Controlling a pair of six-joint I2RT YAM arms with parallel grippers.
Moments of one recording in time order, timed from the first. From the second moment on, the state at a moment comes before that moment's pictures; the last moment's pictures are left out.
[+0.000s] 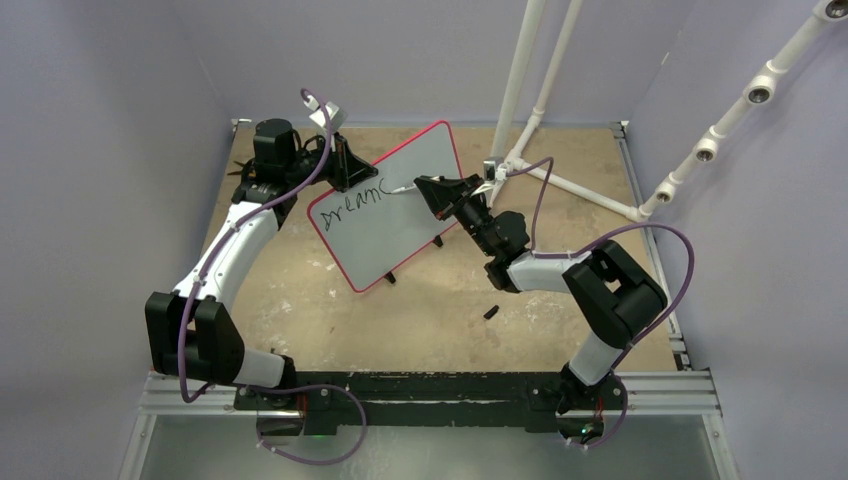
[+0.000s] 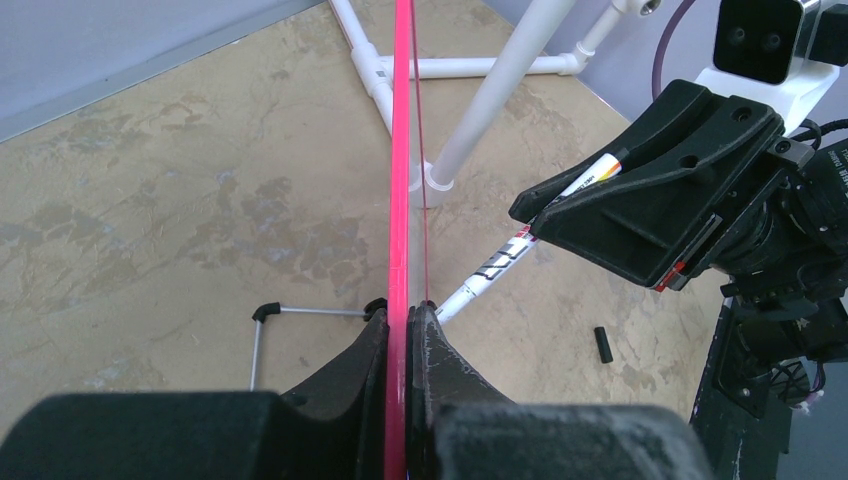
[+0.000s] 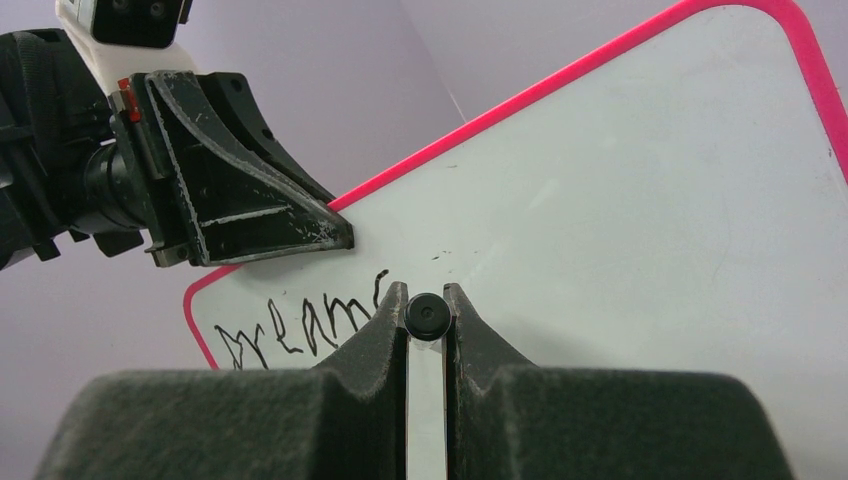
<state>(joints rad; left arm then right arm) -0.16 1.41 1.19 -0.09 0.81 -0.09 0.66 1.69 0.73 1.35 -0.04 0.61</state>
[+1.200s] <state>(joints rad) -0.16 1.42 1.20 -0.09 0.81 -0.10 0.65 1.44 0.69 1.25 -0.19 0.58</state>
